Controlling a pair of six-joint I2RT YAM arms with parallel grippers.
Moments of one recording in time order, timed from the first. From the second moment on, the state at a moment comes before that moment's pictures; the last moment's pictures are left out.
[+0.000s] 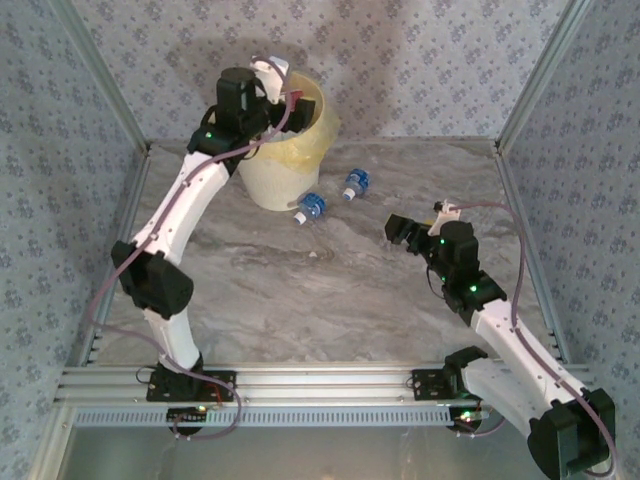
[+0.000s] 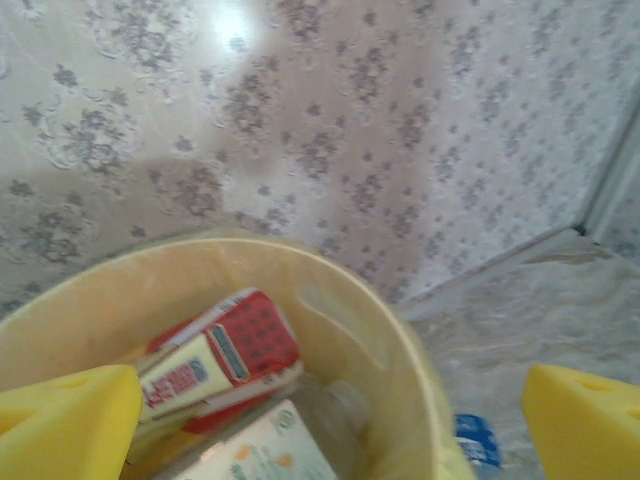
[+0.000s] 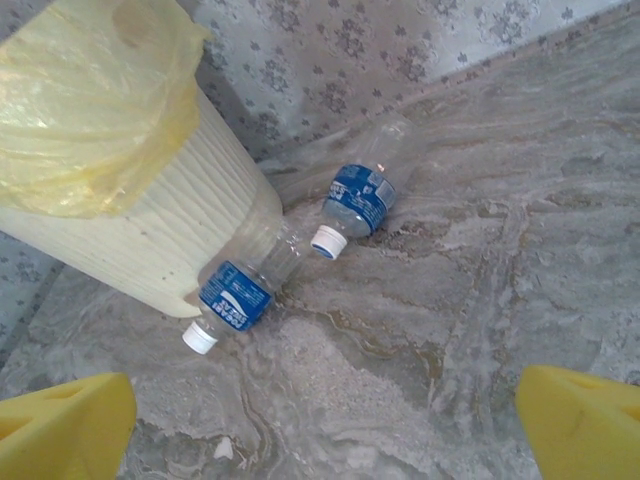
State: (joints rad) left arm -0.45 1.81 1.98 -0.38 0.08 0.04; right arm 0.35 0.86 0.58 -0.05 0.02 0.53
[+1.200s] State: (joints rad) left arm -0.50 1.23 0.98 -0.12 -0.05 -0.34; right arm 0.37 2.18 1.61 -0.19 0.22 0.80
